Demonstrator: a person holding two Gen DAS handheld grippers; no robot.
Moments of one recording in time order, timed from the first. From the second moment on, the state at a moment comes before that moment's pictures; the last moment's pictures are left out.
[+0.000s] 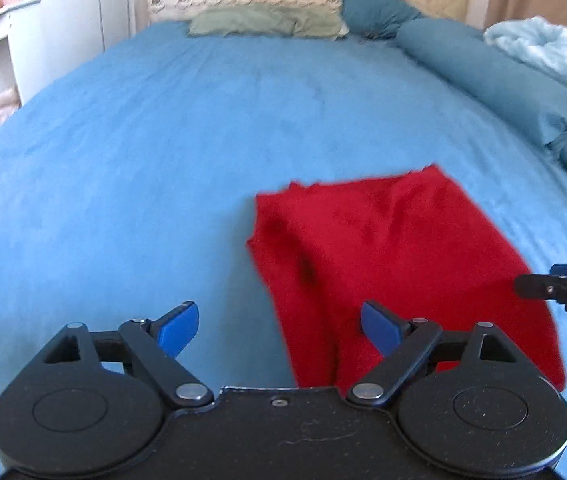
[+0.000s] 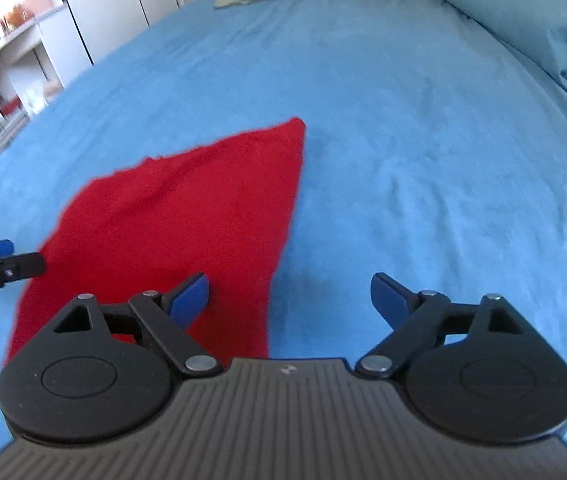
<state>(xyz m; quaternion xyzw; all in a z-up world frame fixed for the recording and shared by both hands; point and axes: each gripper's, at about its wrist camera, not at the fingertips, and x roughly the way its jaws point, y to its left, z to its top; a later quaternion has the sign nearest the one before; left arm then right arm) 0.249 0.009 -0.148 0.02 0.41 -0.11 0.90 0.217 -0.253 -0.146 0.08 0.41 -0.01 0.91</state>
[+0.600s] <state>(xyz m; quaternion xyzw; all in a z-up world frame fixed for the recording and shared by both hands) 0.198 0.011 -0.074 0.05 0.36 -0.08 0.93 0.168 -0.254 -0.077 0.09 0.36 -0.03 0.93</state>
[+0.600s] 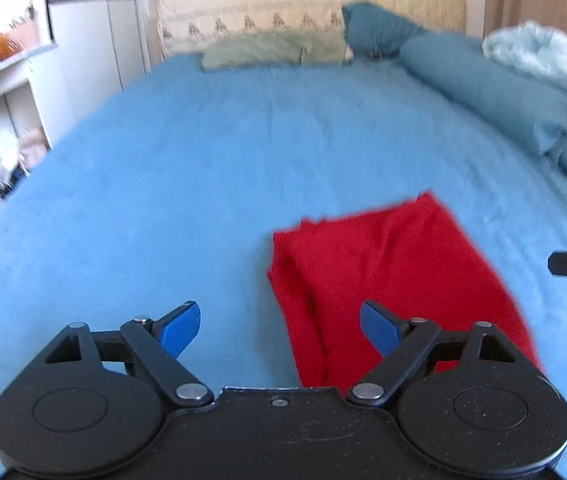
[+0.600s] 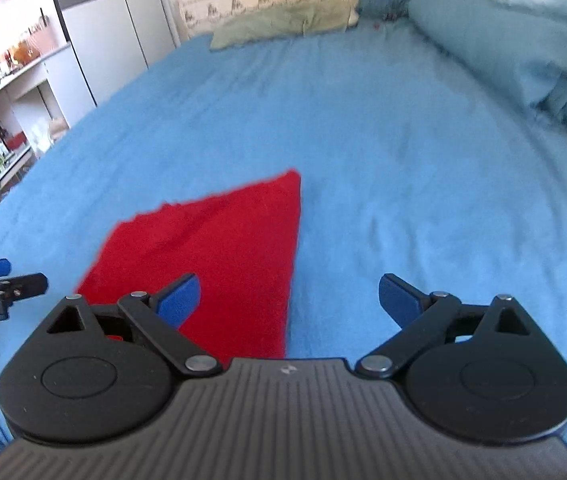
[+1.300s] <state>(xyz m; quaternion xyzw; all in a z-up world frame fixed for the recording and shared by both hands) 0.021 0.014 -0.004 0.03 0.37 -0.04 0.93 -0.022 -0.182 0.015 0.06 0.40 -0.08 0.91</state>
